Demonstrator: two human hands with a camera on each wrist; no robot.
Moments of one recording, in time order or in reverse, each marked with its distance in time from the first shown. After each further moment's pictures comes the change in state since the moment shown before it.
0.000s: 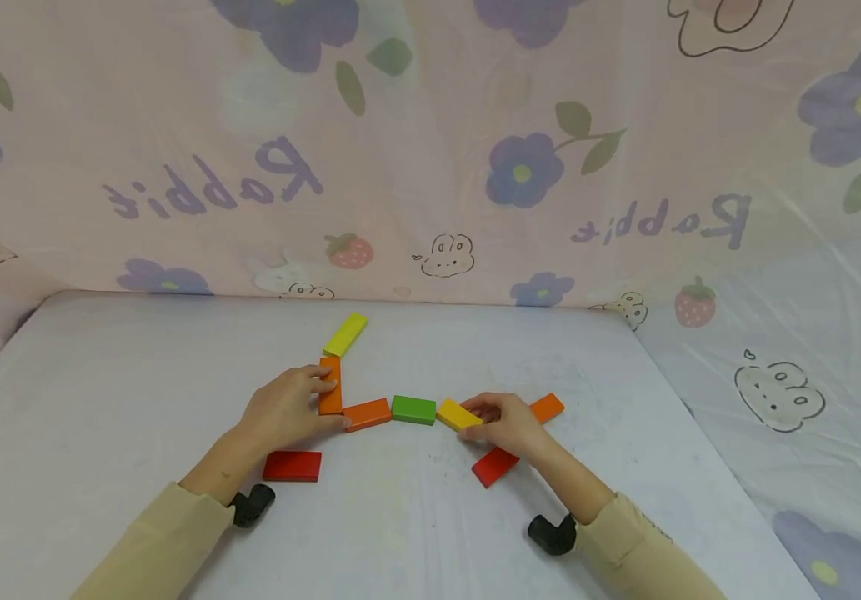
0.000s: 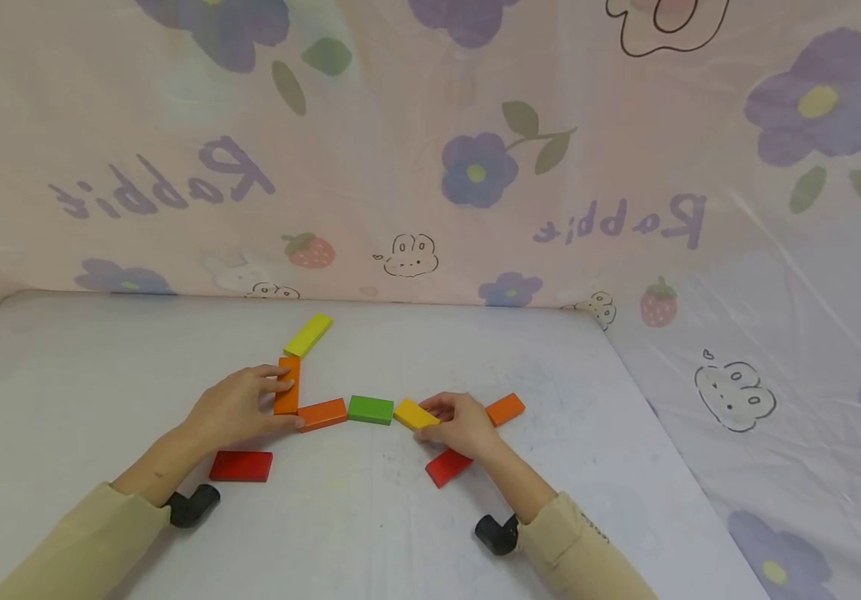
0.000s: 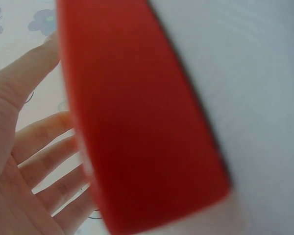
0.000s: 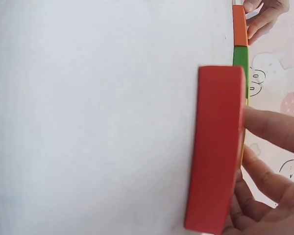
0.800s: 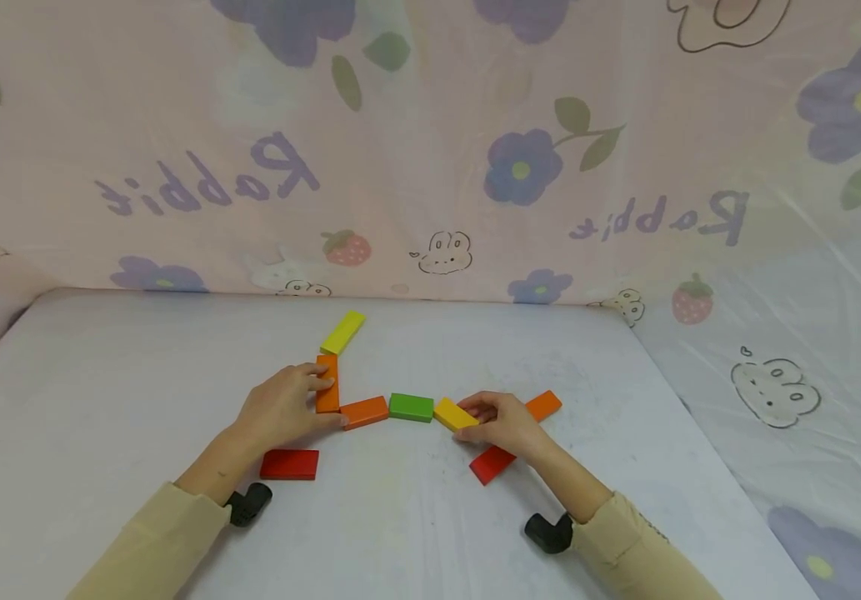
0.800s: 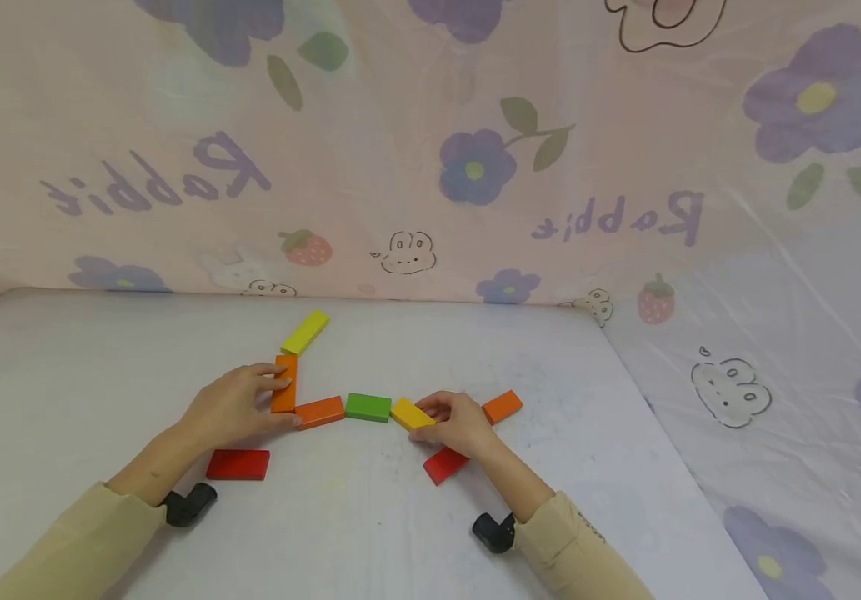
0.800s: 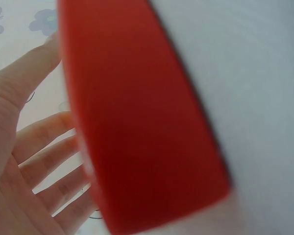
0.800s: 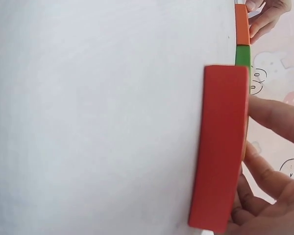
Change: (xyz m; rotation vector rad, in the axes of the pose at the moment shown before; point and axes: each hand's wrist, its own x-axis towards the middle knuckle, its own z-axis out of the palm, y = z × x) left_hand 0.002 -0.002 0.001 -0.004 -0.005 0.010; right_hand -0.001 0.000 0.000 0.033 -0.033 -0.020
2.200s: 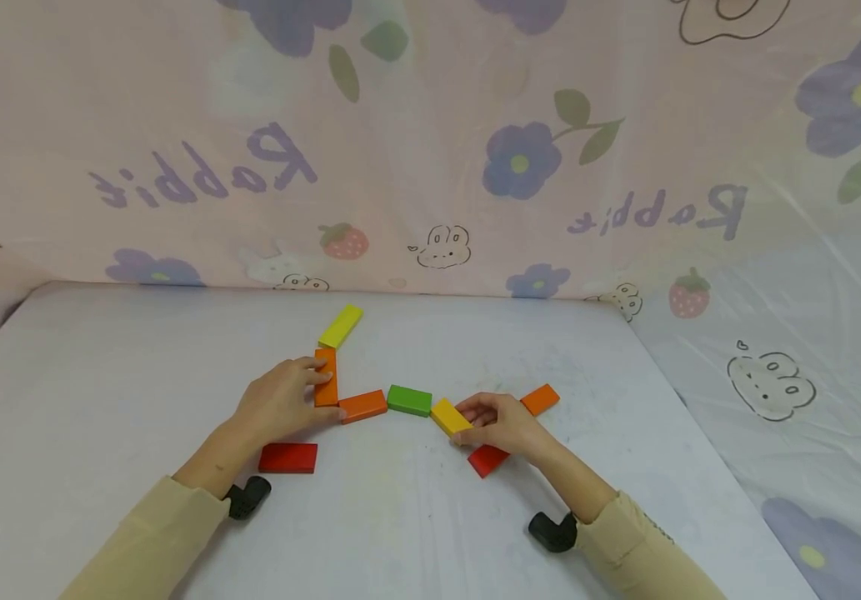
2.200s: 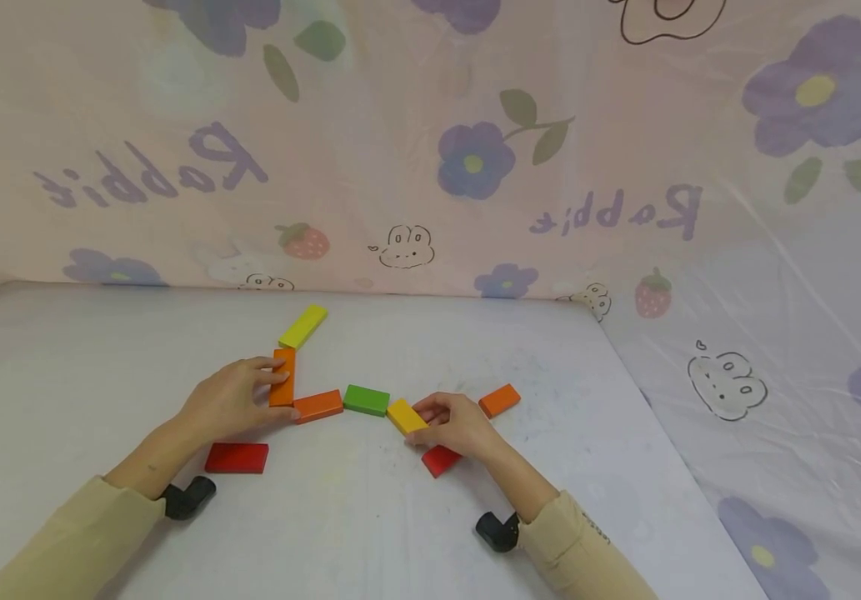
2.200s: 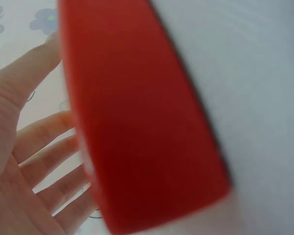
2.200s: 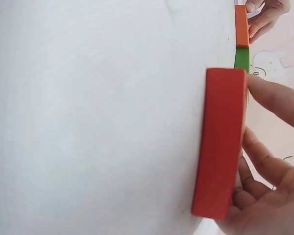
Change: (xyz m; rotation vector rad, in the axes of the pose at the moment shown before) left_hand 0.000 0.000 -0.001 -0.004 -0.012 0.002; right_hand -0.008 0.001 -0.001 -0.029 -0.069 -0.027
